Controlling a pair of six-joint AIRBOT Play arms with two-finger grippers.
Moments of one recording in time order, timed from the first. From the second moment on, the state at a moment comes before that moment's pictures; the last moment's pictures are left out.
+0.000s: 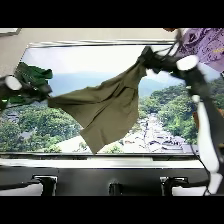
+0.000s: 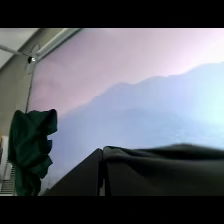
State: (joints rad) left arm 0.06 -1.49 1.34 1.42 -1.04 -1.89; right arm 0.12 -1.64 1.62 -0.70 0.66 1.60
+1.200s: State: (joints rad) left arm 0.06 -1.26 0.80 0.87 -0.90 -1.66; right arm 0.18 -1.82 1.62 -0.69 0.63 1.69
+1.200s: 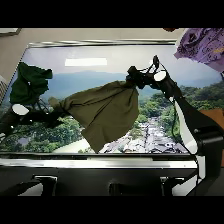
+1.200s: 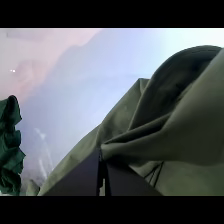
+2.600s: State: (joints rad) left arm 0.10 -1.29 1.07 0.50 -0.86 -1.31; right arm 0.18 -1.65 1.62 -0.71 0.67 1.62
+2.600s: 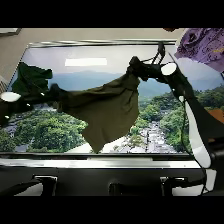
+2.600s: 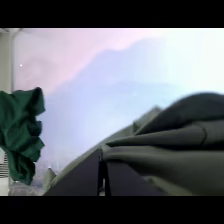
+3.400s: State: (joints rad) left arm 0.29 -0.89 1.96 1.34 -1.09 -1.67; right arm 0.18 -0.68 1.62 -1.13 0.45 1.72
